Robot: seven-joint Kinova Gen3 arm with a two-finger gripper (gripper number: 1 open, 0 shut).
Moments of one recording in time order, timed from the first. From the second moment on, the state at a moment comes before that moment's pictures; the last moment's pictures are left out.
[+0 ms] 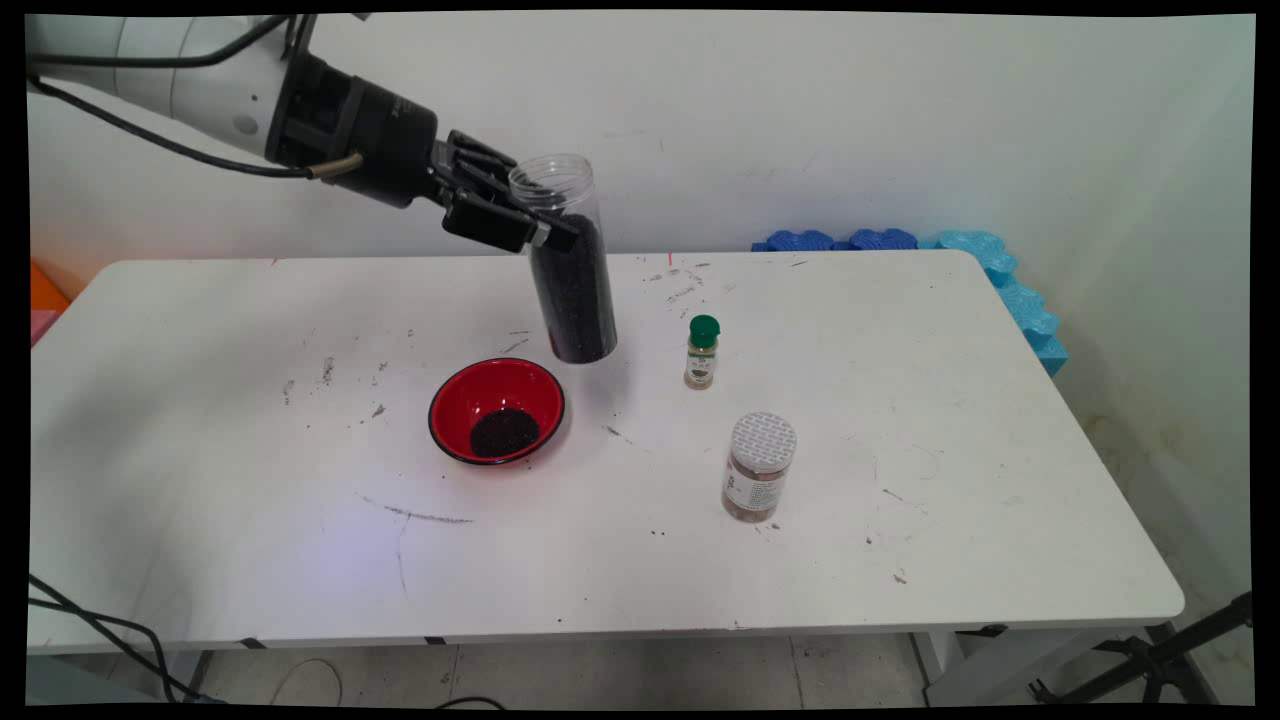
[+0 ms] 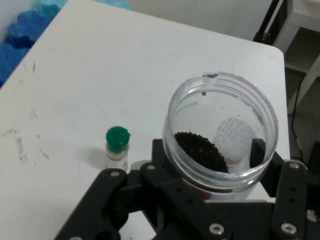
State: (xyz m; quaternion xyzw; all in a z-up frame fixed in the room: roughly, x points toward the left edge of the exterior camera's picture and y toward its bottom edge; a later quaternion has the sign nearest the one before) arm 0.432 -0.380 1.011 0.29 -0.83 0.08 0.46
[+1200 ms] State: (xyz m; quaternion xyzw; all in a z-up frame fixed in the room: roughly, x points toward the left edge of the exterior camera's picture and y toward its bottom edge) arm 0.429 -0.383 1.005 0.24 -0.85 0.14 0.46
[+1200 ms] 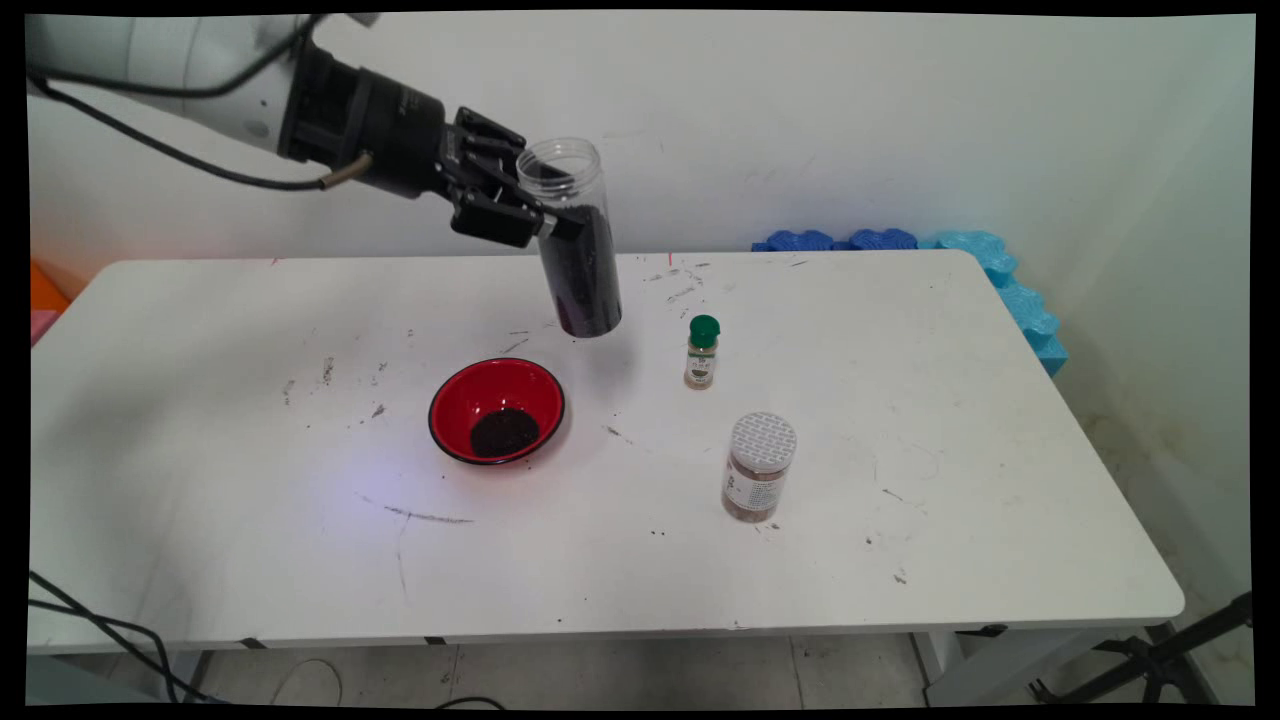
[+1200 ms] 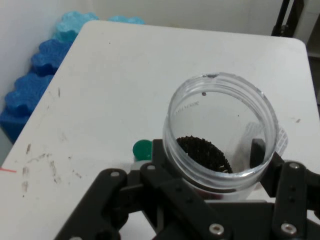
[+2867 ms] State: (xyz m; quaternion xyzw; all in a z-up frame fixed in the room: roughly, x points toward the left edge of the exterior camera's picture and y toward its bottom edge) arm 0.388 -0.405 0.849 0.26 -0.85 0.11 0.43
